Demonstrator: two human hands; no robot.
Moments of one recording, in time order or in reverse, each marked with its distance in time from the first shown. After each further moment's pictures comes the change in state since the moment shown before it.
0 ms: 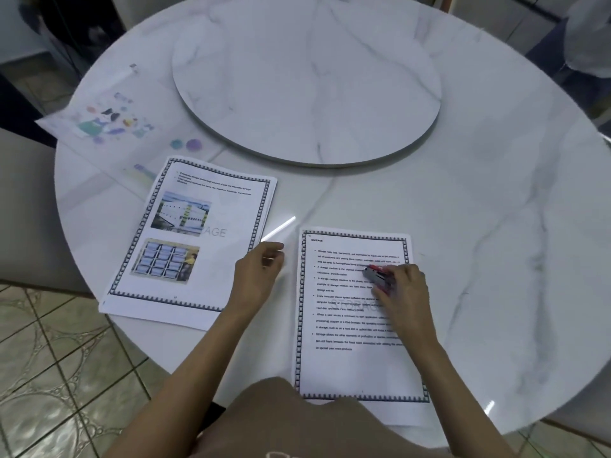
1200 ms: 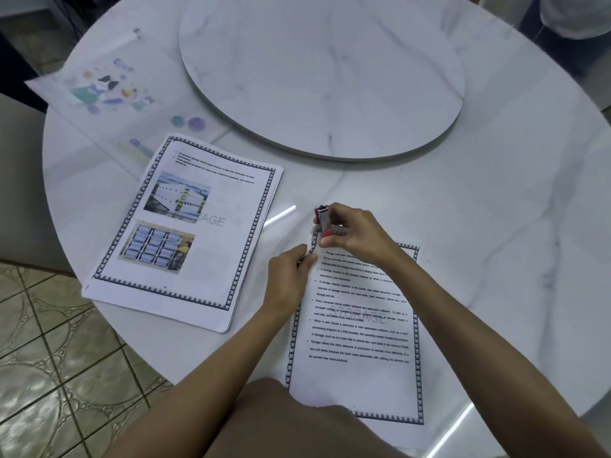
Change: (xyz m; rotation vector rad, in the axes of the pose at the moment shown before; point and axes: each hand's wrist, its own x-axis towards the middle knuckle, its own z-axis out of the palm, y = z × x) left_hand 0.002 0.006 0.055 -0.094 -0.027 0.052; right_hand 0.094 -0.093 -0.005 0.490 -0.578 -0.229
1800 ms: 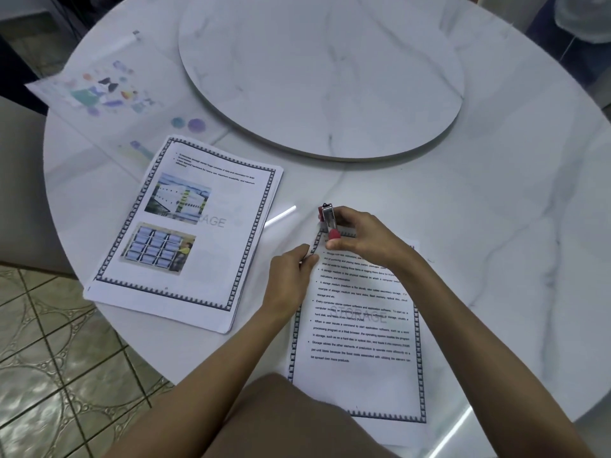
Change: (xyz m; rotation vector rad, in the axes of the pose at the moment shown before) left_hand -0.001 0.005 -0.004 0.091 -0.020 0.040; right_hand -0.008 0.003 -0.009 -0.032 -0.063 0.078
